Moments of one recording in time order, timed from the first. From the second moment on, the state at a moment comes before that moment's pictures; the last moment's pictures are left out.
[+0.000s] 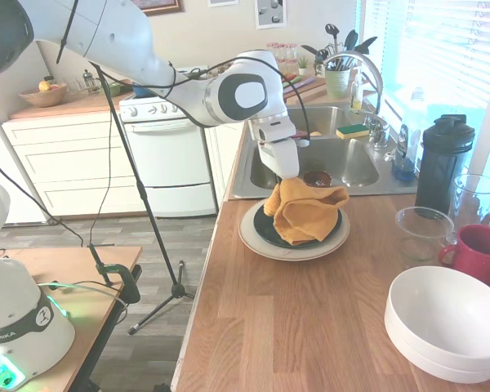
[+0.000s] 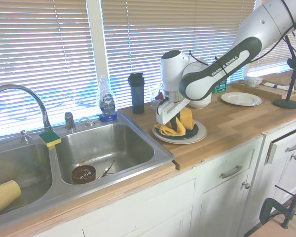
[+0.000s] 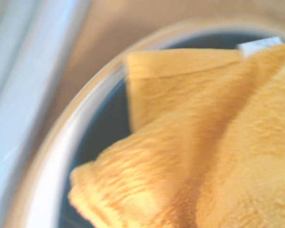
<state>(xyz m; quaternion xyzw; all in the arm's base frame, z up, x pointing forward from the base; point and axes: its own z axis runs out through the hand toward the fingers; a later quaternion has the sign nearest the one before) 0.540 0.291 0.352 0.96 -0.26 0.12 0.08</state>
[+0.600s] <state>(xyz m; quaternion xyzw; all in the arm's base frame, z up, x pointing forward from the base) 0.575 0.225 0.348 0.94 -0.31 0.11 0.09</state>
